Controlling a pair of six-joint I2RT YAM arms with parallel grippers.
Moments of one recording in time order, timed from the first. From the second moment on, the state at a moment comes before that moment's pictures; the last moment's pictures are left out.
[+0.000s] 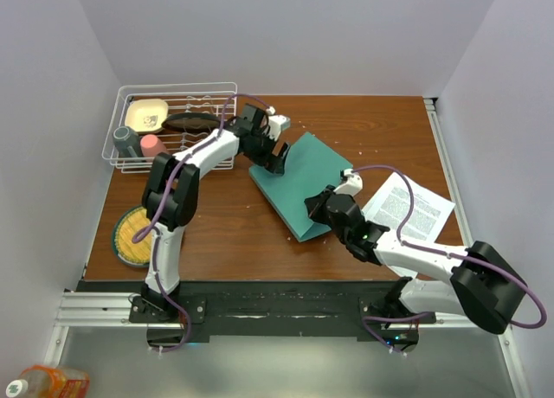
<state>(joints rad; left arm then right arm) -0.46 2.14 1.64 -0.48 0.37 0.09 0.81 1.21 0.47 0.32 0.41 0.91</state>
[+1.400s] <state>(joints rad) -0.16 1.81 2.11 -1.03 0.62 0.12 1.70 1.93 1.18 -0.10 1.09 -0.02</state>
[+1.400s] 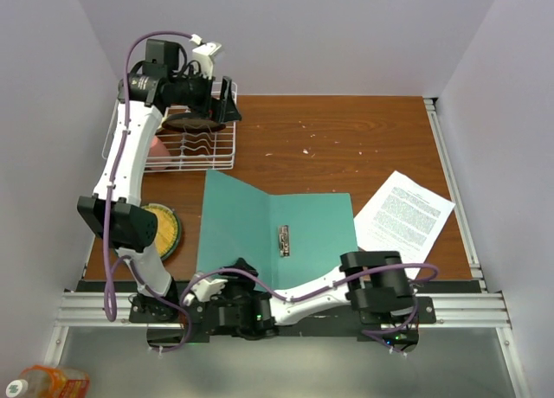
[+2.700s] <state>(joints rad) -0.16 1.74 1.99 -1.01 0.63 0.13 1.60 1.50 0.90 -0.40 0.49 0.52</state>
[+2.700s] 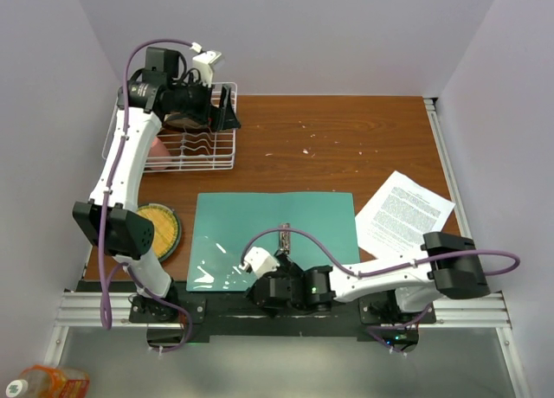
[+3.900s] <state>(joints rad) -0.16 1.73 1.77 -0.88 0.68 0.13 1.27 1.73 1.02 -0.37 0.62 0.72</state>
